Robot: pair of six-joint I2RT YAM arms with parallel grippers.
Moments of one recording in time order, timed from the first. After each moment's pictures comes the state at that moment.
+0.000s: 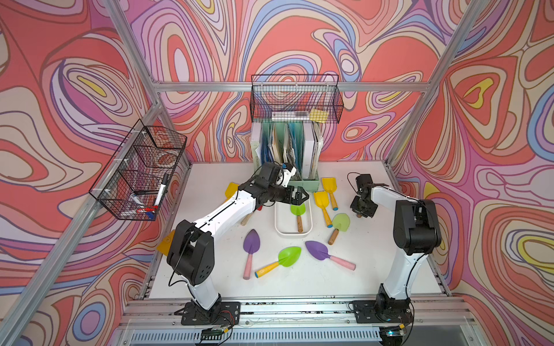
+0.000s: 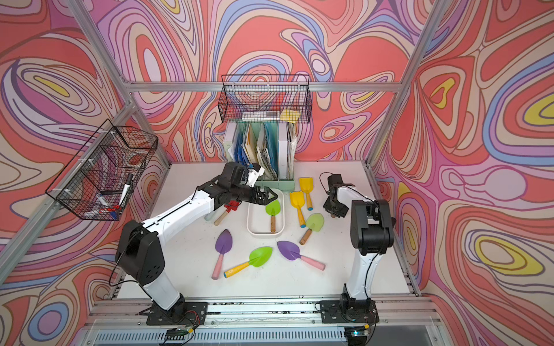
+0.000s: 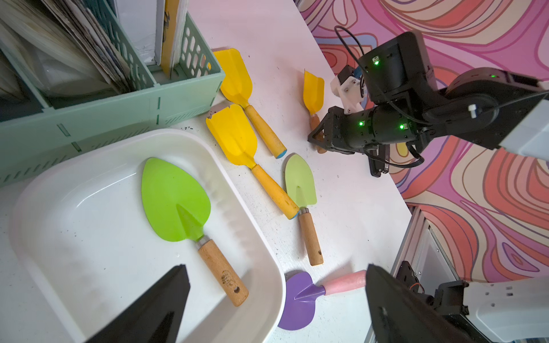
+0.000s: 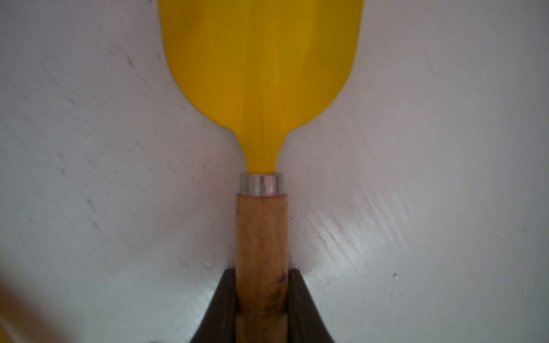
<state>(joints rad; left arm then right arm) -0.54 1.72 1.43 -0.40 0.48 -0.33 0.00 1.95 1.30 -0.68 0.18 0.55</state>
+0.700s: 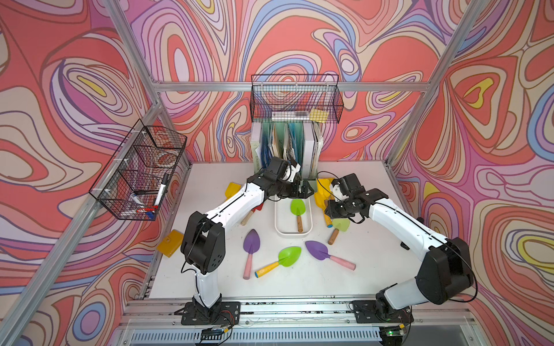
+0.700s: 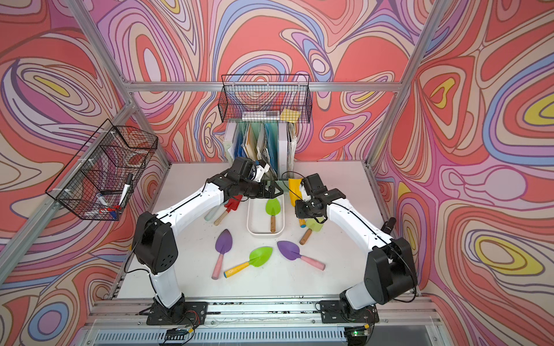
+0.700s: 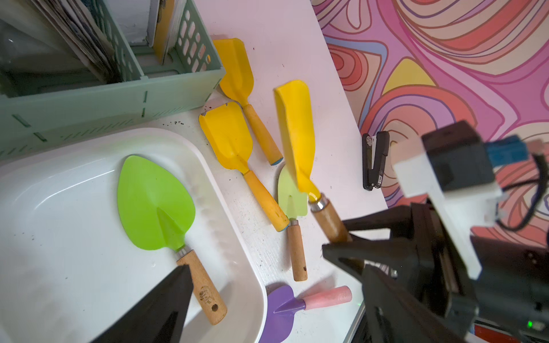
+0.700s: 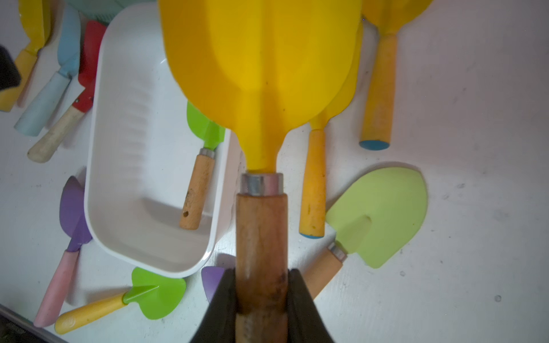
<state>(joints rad) -0.56 1.86 1.61 -0.50 0.47 -0.46 0.39 1.50 1.20 -0.78 -0.14 0.27</state>
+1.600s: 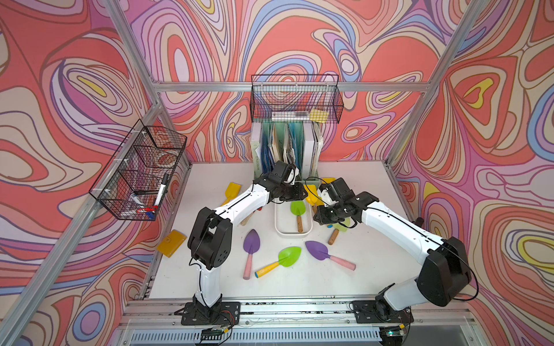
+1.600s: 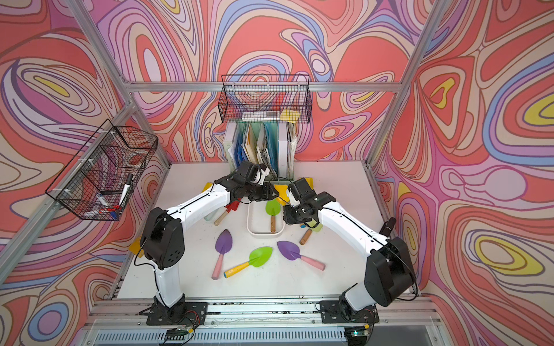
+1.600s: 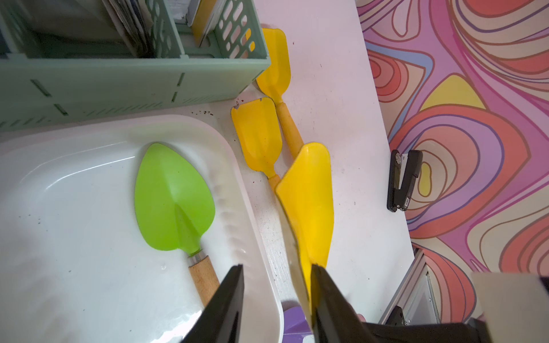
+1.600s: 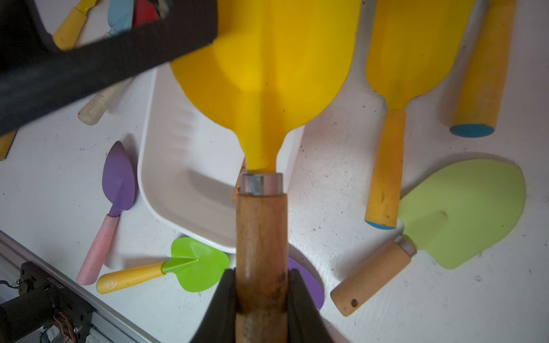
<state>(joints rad) -0.57 1.93 1.61 -0.47 0.37 -0.55 0.52 1.50 1.21 -0.78 -0.16 0.34</state>
